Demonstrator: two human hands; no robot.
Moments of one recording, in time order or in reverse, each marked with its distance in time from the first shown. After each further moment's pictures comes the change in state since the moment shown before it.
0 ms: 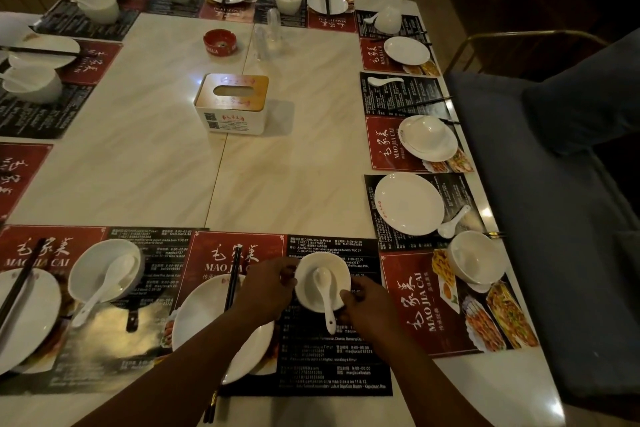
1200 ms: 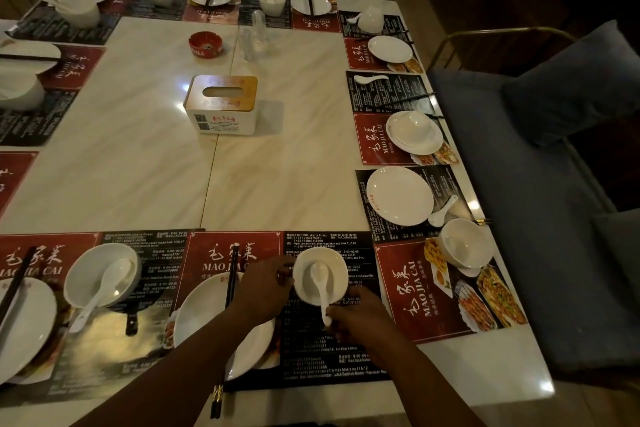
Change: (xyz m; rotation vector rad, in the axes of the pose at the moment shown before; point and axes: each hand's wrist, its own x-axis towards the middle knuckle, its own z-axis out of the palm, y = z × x) left_hand -0.007 -0.012 -0.001 0.002 -0.001 0.082; right_hand -0.046 -0.011 0.006 0.192 -0.121 0.214
